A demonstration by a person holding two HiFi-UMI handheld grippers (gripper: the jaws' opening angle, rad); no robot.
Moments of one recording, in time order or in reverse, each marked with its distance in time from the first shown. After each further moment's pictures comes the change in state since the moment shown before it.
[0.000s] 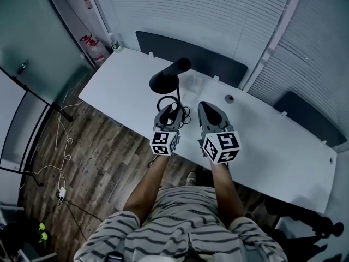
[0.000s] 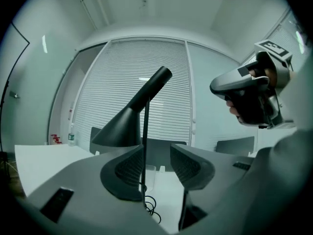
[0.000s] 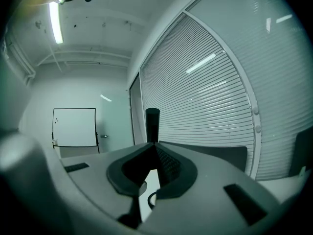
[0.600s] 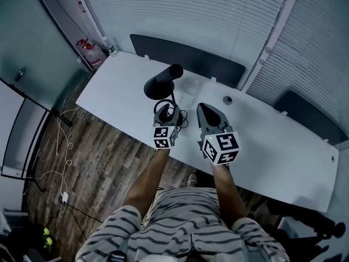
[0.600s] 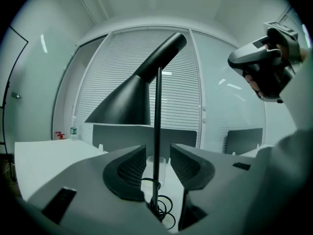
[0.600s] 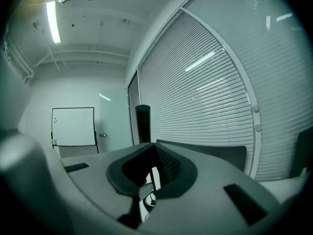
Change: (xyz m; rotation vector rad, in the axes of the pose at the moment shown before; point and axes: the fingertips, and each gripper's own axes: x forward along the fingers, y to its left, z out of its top) left arm 0.058 0.030 -0.050 0.018 0.074 0.054; right arm 0.012 -0.028 -0.008 0.006 0.018 -0.004
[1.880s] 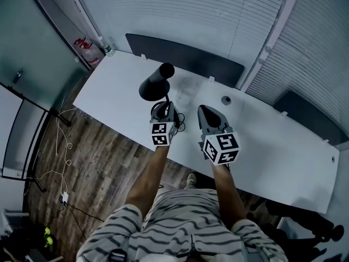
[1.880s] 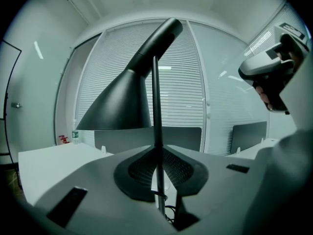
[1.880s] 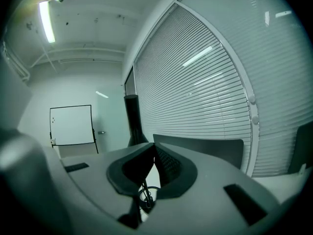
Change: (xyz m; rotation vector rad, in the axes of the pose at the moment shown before) left arm 0.024 0.005 0.012 0.051 0.058 0.039; right arm 0.008 -0.031 -0.023 0.029 0.054 -0.014
